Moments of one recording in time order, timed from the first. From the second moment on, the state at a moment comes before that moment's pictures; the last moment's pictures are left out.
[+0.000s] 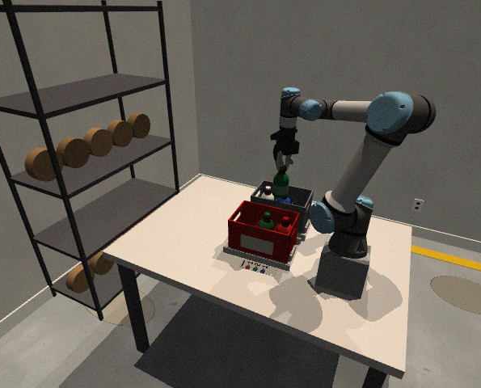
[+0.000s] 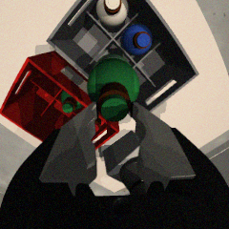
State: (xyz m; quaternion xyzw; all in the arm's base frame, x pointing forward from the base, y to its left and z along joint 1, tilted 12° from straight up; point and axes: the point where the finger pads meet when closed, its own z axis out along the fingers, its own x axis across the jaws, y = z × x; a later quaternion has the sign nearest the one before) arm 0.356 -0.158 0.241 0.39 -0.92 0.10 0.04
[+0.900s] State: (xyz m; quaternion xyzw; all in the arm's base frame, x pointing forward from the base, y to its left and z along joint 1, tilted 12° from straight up) arm 0.380 -0.122 0.233 0.39 -0.92 0.09 0.04
